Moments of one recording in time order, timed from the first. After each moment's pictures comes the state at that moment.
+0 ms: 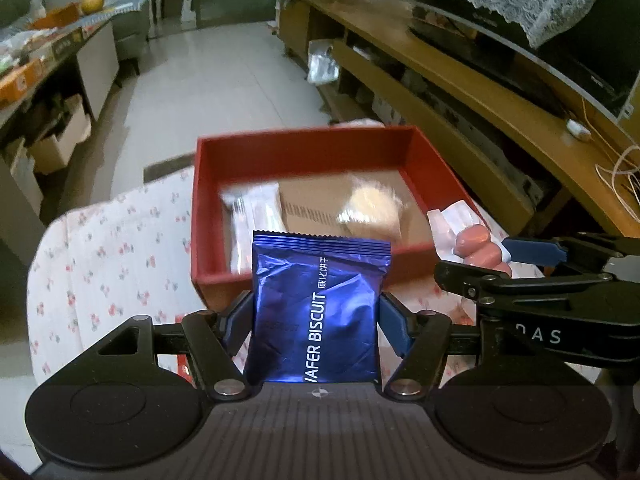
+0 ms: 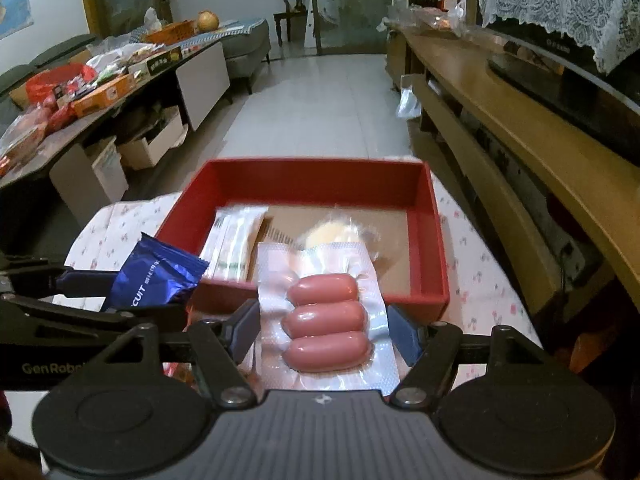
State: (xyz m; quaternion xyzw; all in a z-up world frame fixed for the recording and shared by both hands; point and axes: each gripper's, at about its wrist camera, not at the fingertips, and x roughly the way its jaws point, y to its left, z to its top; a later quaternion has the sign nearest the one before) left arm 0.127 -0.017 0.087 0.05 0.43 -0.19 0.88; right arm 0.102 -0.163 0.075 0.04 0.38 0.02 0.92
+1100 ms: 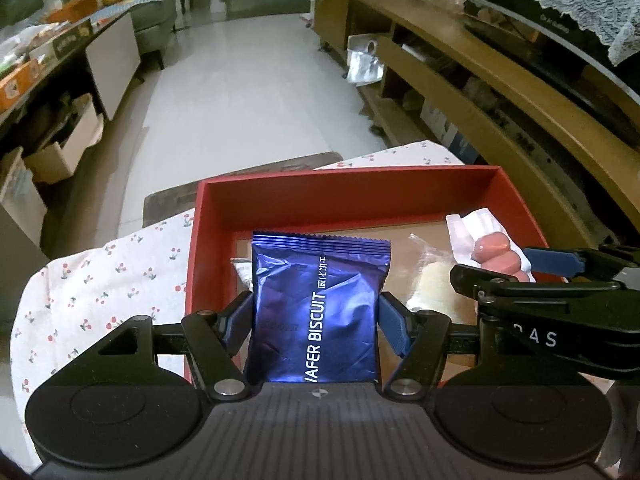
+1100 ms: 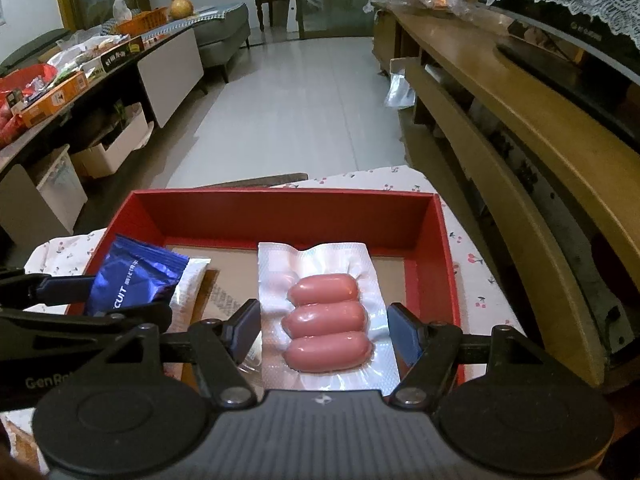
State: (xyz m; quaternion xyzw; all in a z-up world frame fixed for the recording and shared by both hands) left arm 0.228 -0.042 0.056 0.05 0.44 -0.13 0.88; right arm 0.225 -0.182 0.038 0.04 0.41 0.00 0.91
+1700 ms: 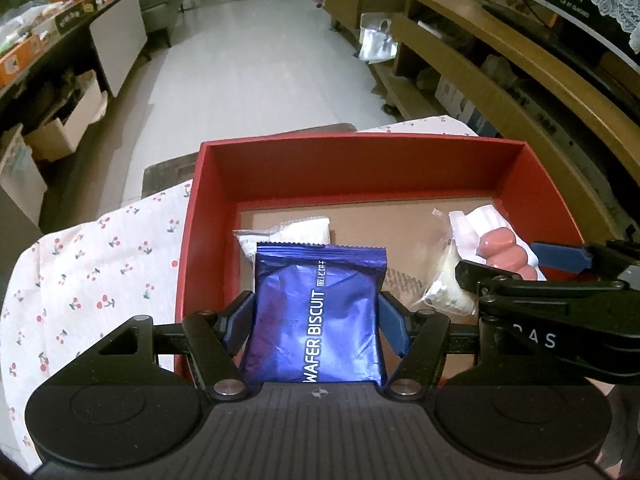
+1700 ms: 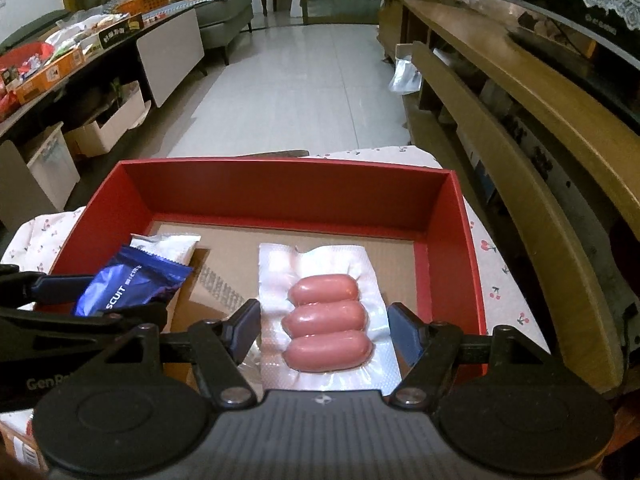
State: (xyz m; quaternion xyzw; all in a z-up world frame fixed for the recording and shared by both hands) left arm 0.237 -0.042 0.034 0.05 0.47 -0.12 0.87; right arm 0.235 -0.178 0.017 0.02 0.43 0.00 0.90
